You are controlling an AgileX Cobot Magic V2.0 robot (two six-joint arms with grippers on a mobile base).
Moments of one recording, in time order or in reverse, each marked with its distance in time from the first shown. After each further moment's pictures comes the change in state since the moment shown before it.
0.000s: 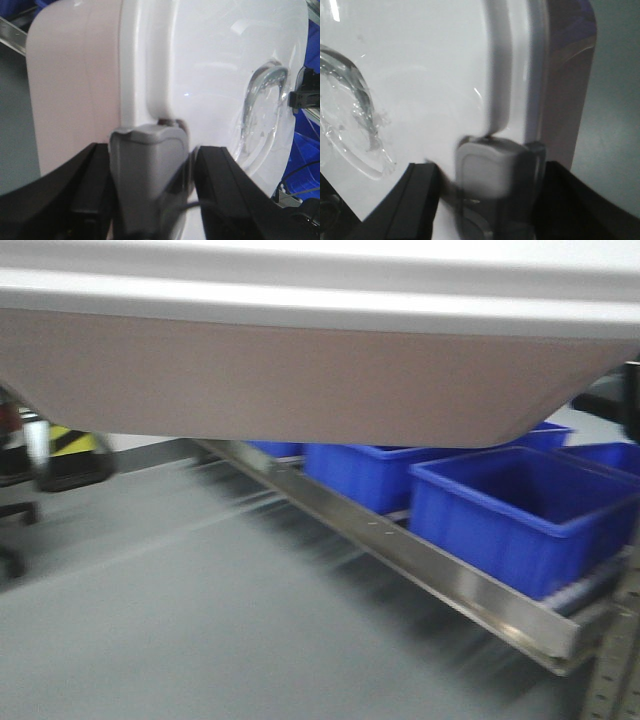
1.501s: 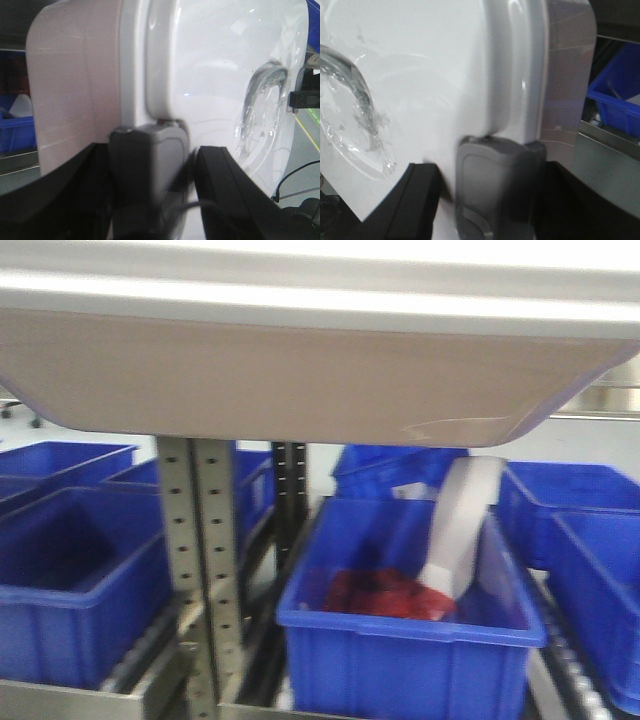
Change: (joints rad) left arm 0.000 0.000 0.000 0.000 0.000 0.000; right arm 0.000 0.000 0.000 0.000 0.000 0.000
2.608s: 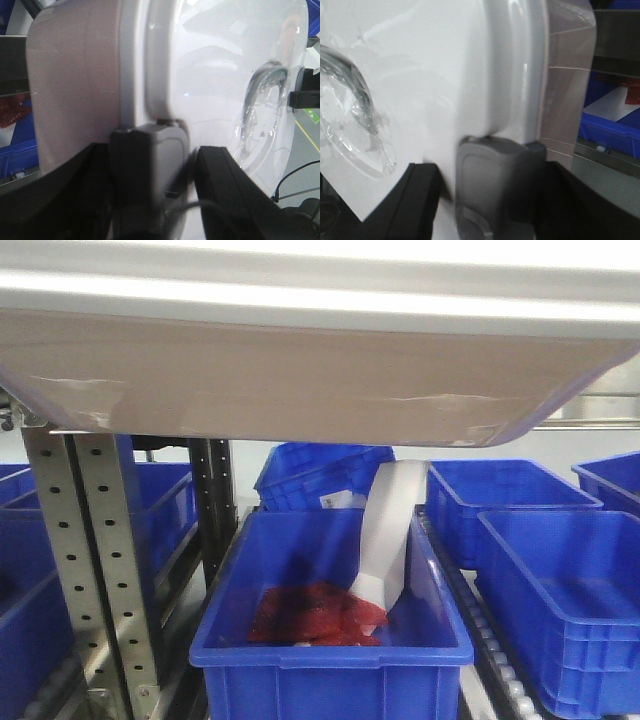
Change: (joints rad) left arm 0.000 0.000 0.000 0.000 0.000 0.000; right arm 0.000 0.000 0.000 0.000 0.000 0.000
